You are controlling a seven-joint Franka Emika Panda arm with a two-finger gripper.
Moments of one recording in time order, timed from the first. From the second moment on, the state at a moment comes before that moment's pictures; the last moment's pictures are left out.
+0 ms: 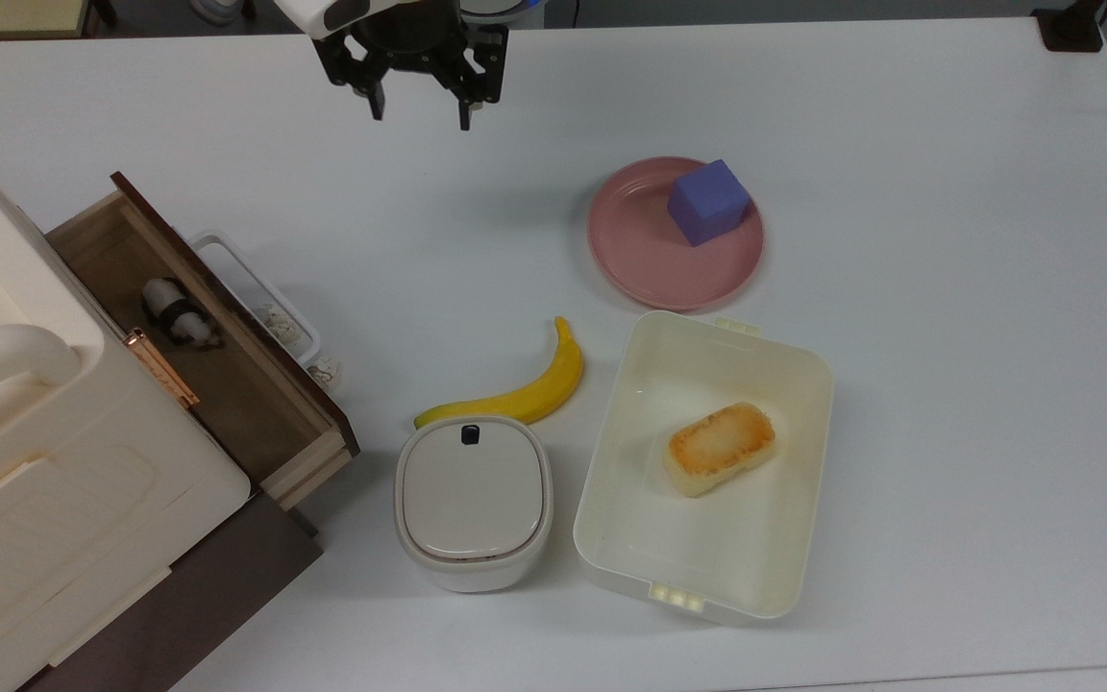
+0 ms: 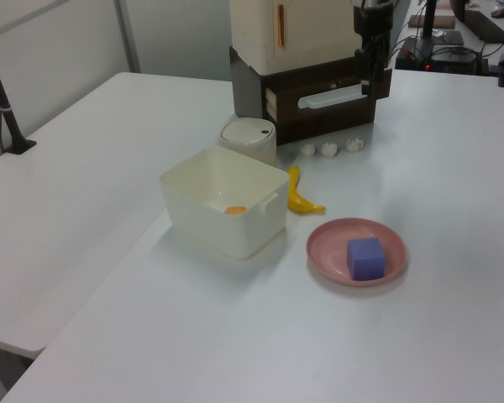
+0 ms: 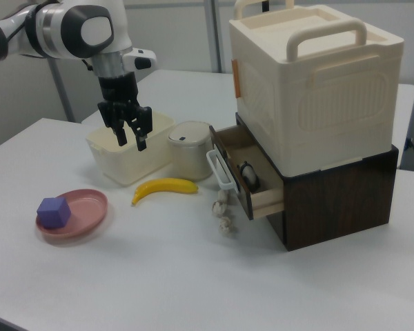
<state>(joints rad) -0.06 0.12 0.07 -1.57 -0.05 1.64 0.09</state>
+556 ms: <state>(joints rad) -0.07 0.16 0.04 -1.65 -0.01 1.80 0.41</state>
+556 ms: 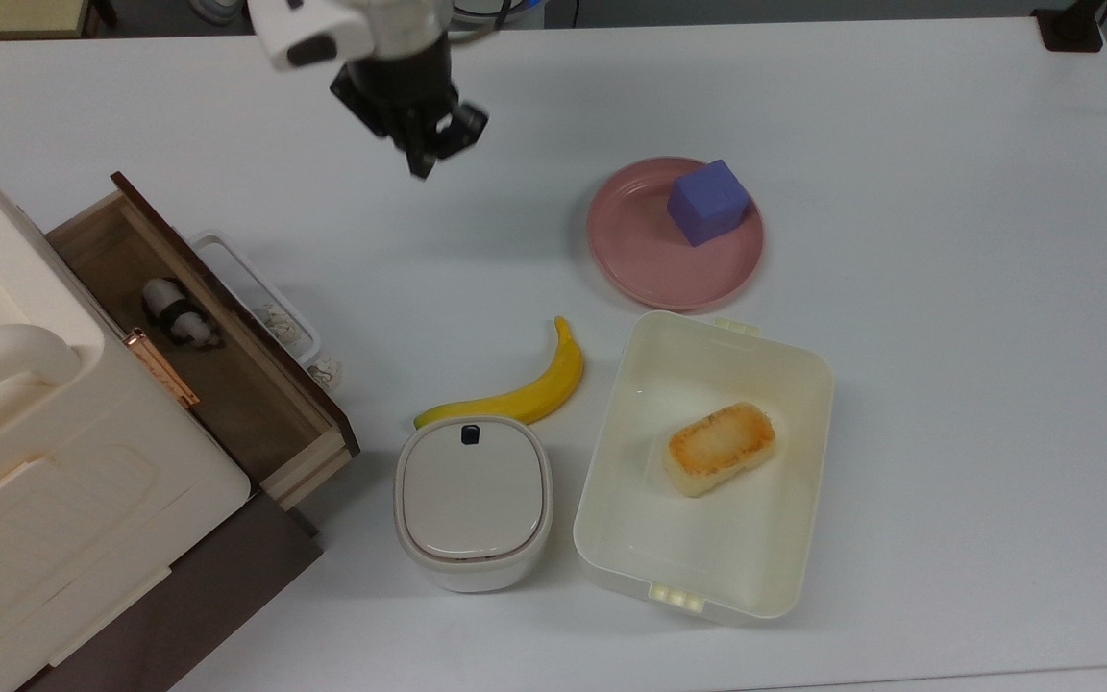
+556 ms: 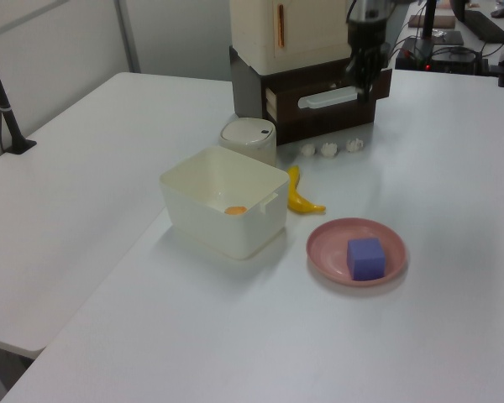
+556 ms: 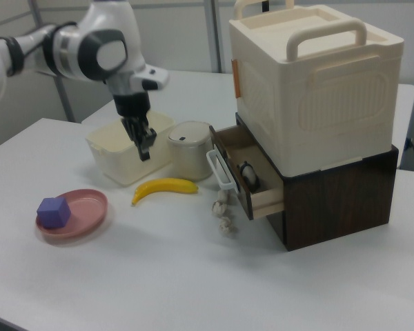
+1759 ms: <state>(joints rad) -0.18 0.44 -0.02 -1.57 -0.23 2.37 0.69</state>
